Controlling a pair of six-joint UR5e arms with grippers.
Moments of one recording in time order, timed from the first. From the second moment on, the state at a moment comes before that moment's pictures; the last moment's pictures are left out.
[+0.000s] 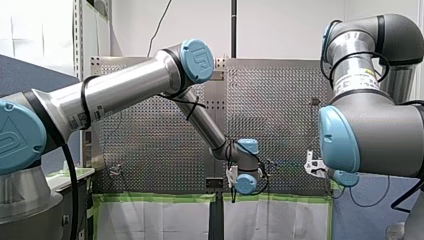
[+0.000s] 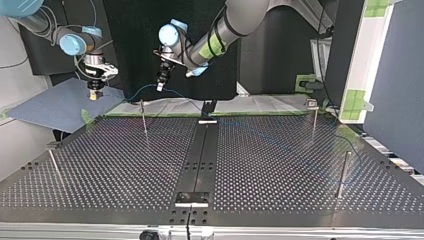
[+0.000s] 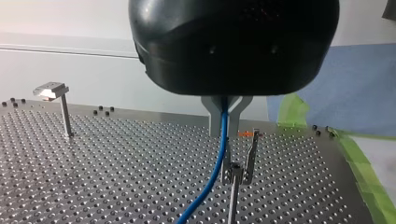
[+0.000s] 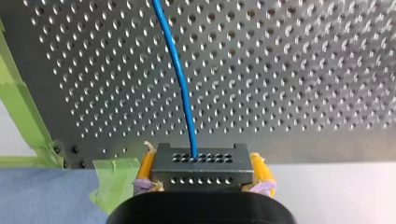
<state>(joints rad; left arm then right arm) -0.89 -2.68 -1.27 -2.30 -2.04 -1.68 1.51 -0.70 1.82 -1.05 1.29 1.64</state>
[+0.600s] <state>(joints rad) -0.91 -2.68 -1.27 -2.31 -2.04 -1.66 1.50 -0.70 1.82 -1.06 1.33 1.70</state>
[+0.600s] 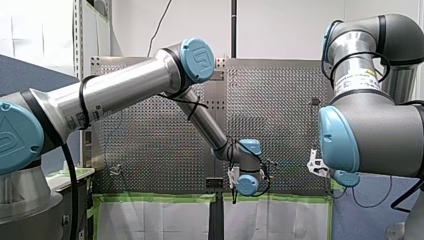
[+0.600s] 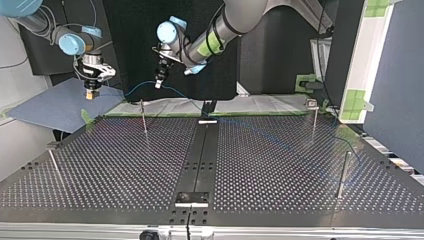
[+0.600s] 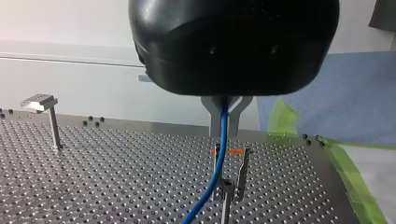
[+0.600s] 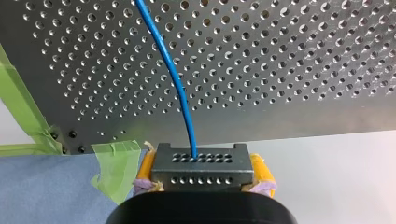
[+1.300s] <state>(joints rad) -0.87 -2.71 -1.27 -2.29 -2.02 -1.68 1.51 -0.70 1.82 -1.08 1.33 1.73</state>
